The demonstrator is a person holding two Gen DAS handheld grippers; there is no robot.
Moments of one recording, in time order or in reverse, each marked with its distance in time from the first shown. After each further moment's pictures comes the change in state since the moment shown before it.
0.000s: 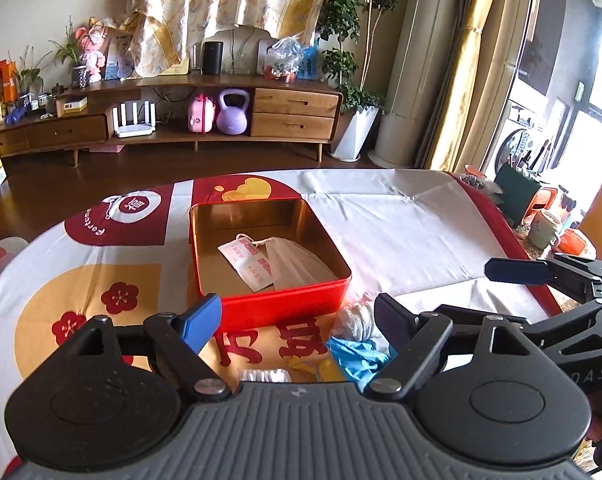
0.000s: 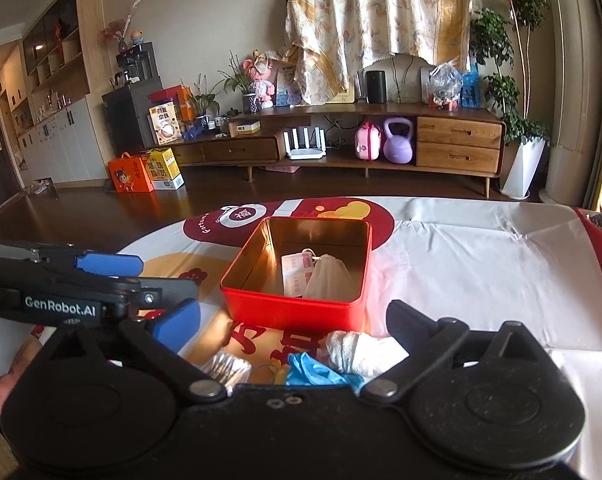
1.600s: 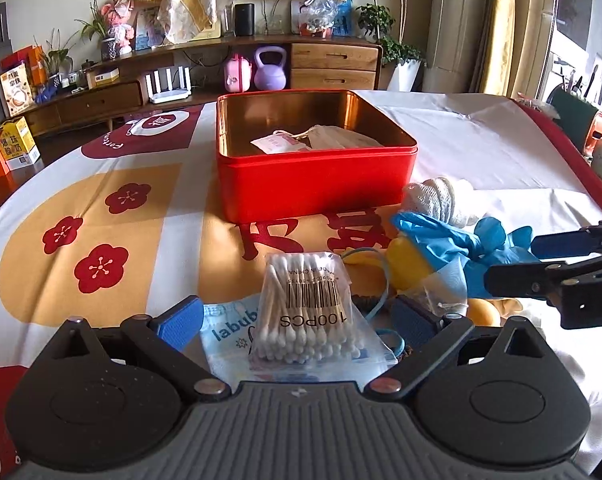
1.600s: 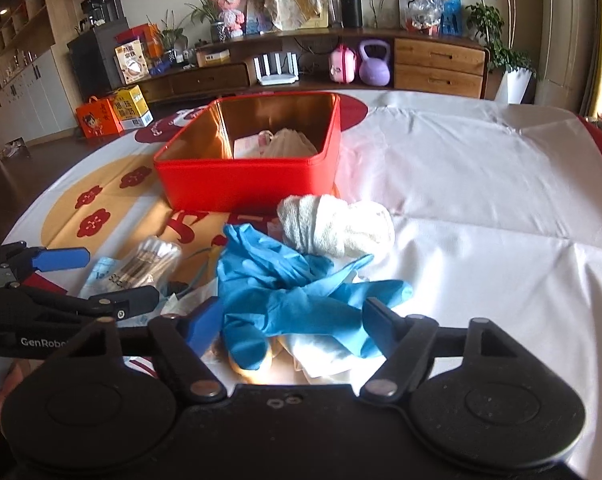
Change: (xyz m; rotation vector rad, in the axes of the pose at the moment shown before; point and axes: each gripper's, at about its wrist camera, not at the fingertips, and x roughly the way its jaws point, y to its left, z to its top) left arm 0.081 0.004 -0.109 0.039 0.075 0.156; right arm 0.071 -0.030 -0.084 0.036 0.208 -0.065
